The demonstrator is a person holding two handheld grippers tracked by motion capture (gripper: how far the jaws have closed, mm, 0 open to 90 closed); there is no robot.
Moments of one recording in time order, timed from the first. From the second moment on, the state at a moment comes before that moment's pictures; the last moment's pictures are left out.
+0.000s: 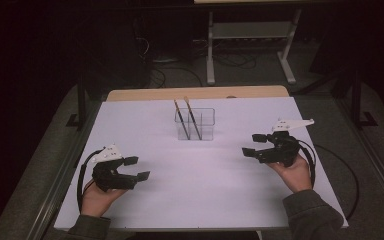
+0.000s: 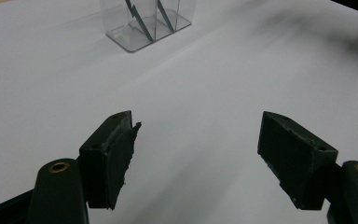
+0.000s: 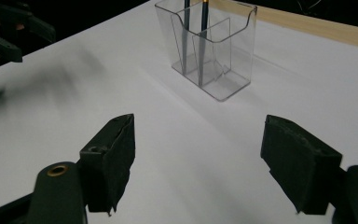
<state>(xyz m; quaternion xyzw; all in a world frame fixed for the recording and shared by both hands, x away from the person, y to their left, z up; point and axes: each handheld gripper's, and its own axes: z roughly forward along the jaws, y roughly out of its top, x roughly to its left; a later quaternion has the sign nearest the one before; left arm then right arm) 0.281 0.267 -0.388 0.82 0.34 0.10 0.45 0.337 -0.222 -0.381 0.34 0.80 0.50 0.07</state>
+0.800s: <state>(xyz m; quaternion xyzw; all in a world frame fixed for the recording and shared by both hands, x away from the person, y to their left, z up) 0.280 0.267 -0.392 0.82 0.34 0.10 0.45 0.316 -0.238 -0.400 0.35 0.79 0.49 0.08</state>
